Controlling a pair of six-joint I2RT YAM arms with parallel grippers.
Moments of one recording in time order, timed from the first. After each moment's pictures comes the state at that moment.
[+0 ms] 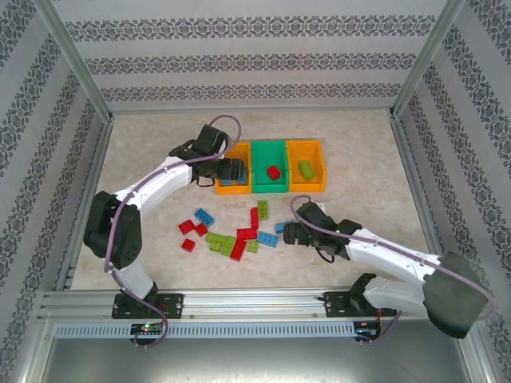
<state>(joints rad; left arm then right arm) -0.44 1.71 1.33 -0.59 0.05 -0.35 0.75 1.16 0.55 -0.49 0.17 0.72</state>
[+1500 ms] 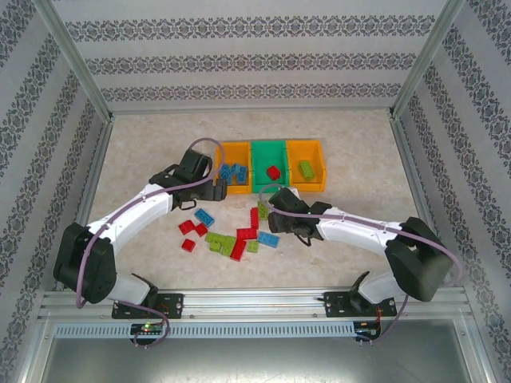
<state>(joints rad) -0.44 1.41 1.01 -0.57 -0.12 -0.35 0.79 1.42 0.79 -0.44 0.21 0.60</state>
